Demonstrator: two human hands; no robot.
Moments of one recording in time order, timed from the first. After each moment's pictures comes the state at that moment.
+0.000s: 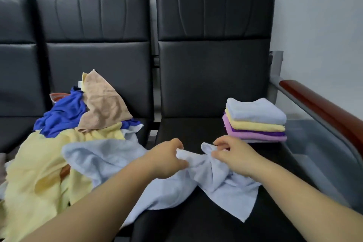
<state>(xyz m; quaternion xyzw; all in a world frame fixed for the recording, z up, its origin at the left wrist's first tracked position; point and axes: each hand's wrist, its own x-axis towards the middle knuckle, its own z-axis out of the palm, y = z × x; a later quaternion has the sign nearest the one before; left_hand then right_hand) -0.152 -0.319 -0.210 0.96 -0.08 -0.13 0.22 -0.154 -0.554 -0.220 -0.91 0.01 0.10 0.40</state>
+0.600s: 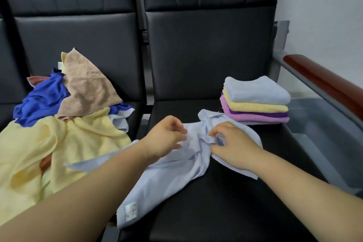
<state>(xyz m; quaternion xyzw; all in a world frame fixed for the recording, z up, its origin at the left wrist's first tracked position) -0.119 -0.337 -0.243 0.80 -0.01 -0.14 0.58 -0.139 -0.567 -0.255 -0.95 -0.08 0.04 0.28</state>
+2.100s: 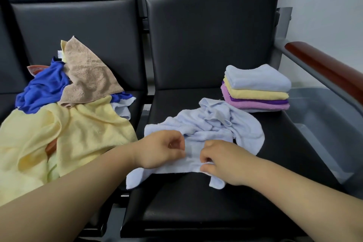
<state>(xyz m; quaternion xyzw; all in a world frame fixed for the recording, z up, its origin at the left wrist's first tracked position) -0.155 -0.302 -0.255 0.90 -0.24 -0.16 0.32 -0.189 -0.538 -0.269 -0.96 -0.22 0.14 0.13</state>
